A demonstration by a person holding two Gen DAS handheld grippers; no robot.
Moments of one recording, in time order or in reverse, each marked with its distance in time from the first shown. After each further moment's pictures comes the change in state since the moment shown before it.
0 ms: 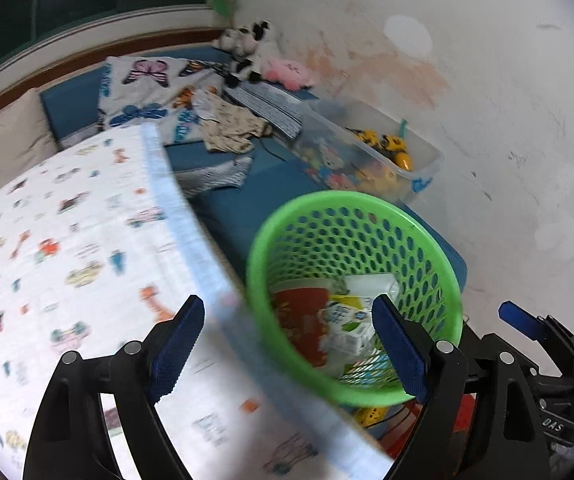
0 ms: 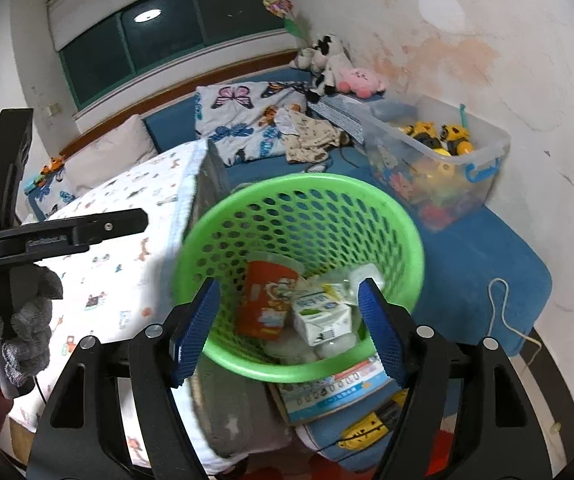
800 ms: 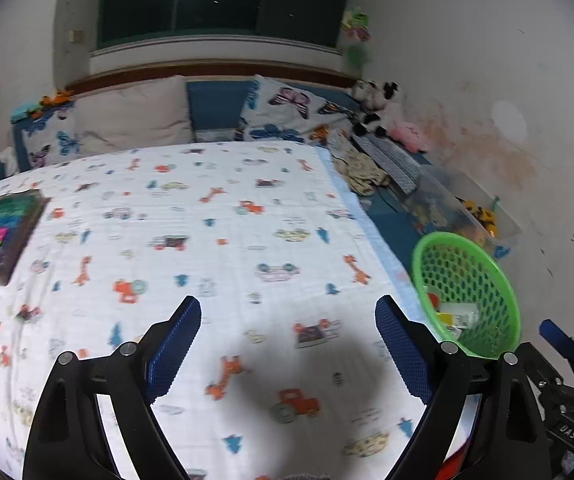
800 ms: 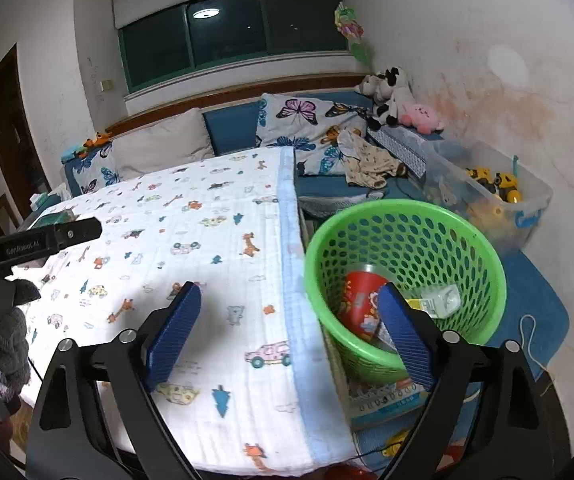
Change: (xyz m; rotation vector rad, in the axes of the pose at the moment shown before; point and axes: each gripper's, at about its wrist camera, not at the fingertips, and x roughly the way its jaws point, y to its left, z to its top) left arm -0.137 0.116 -0.088 -0.264 -0.168 0.293; right arm -0.020 0.124 -0.014 -0.153 -0.059 0.079
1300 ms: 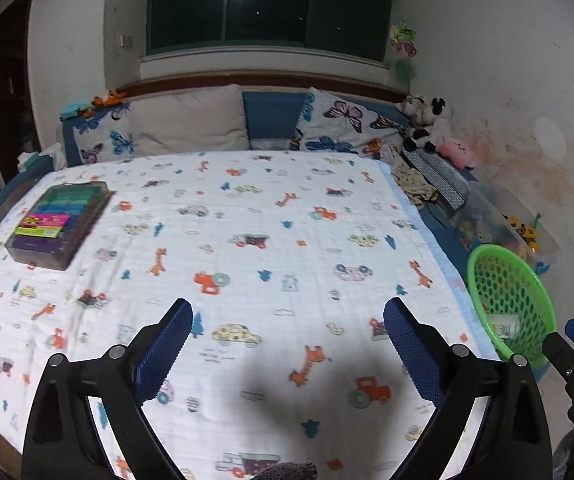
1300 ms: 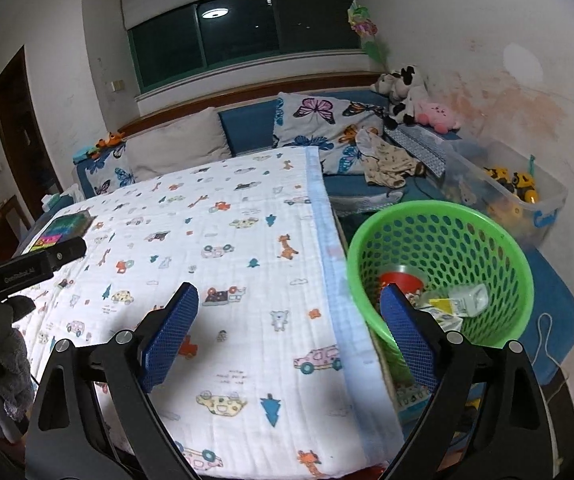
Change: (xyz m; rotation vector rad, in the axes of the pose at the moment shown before) left arm -0.029 0.045 -0.013 -0.047 -0.052 0.169; right arm 0.008 0.035 0.004 -0.005 0.013 0.044
